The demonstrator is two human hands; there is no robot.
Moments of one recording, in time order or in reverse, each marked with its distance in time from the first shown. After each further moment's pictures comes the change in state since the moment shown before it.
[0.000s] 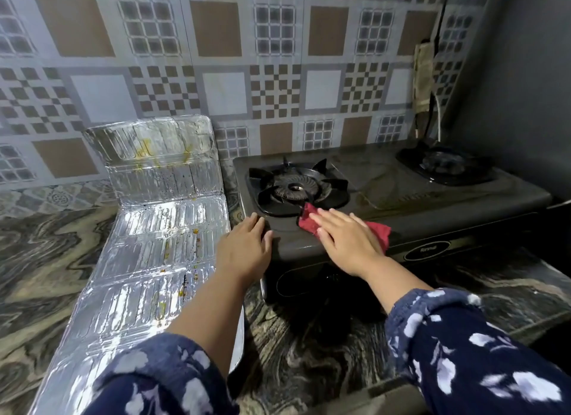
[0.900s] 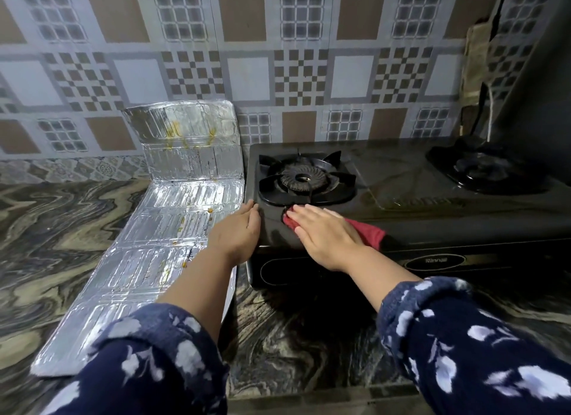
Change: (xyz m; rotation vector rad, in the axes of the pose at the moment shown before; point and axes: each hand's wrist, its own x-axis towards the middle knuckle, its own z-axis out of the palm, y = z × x) left_hand -0.006 0.029 -0.012 -0.220 -0.076 -0.209; right_hand 0.016 0.005 -0.006 0.054 -0.111 -0.341
